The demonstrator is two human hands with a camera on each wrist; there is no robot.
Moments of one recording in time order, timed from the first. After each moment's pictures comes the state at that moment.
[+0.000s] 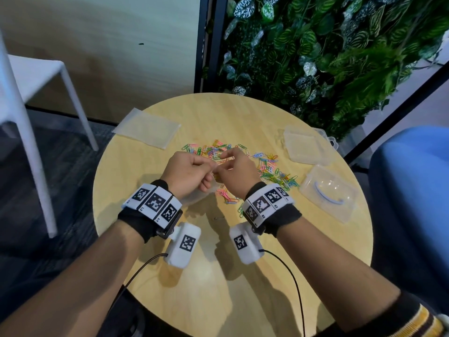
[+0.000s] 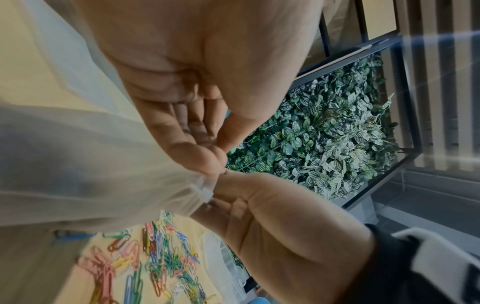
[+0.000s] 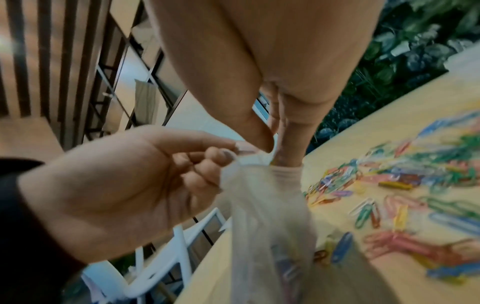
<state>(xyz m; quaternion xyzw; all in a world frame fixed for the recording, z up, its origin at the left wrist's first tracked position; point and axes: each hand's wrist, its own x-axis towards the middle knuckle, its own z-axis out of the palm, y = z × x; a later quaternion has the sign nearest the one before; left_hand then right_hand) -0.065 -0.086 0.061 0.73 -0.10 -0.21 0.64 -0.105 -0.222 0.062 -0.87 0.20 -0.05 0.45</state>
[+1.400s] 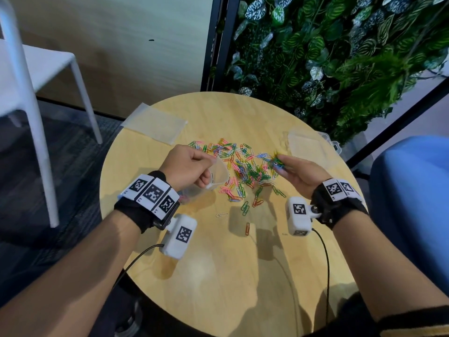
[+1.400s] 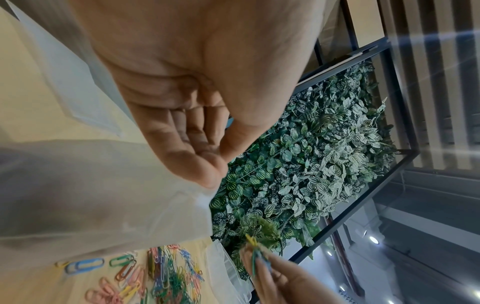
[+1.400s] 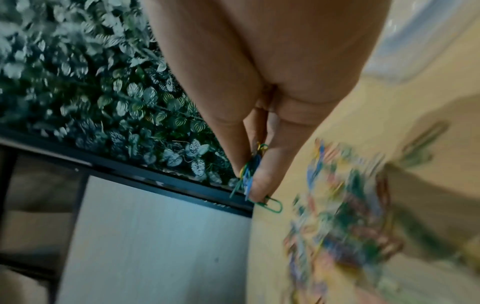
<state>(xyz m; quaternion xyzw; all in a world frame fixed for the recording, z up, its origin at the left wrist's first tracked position) -0.061 -0.067 0.067 0.74 -0.10 -0.22 0.63 -0.130 -0.343 0.074 -0.56 0.33 -0.04 0.76</state>
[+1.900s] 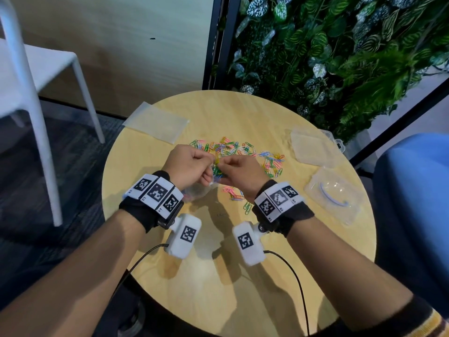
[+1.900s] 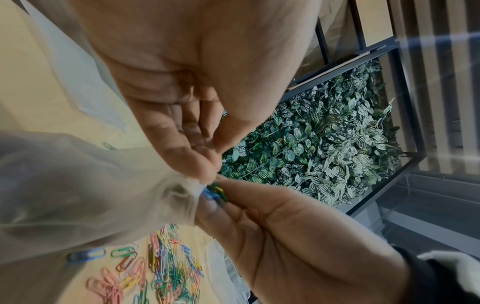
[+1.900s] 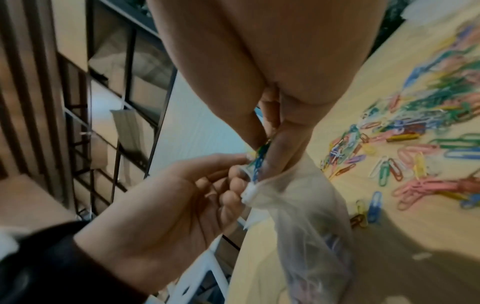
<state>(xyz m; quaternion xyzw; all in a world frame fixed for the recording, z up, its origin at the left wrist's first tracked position) -0.059 -0.071 0.063 0.75 -0.09 -0.20 0.63 -0.107 -0.211 0.068 -0.74 0.22 0.04 0.63</state>
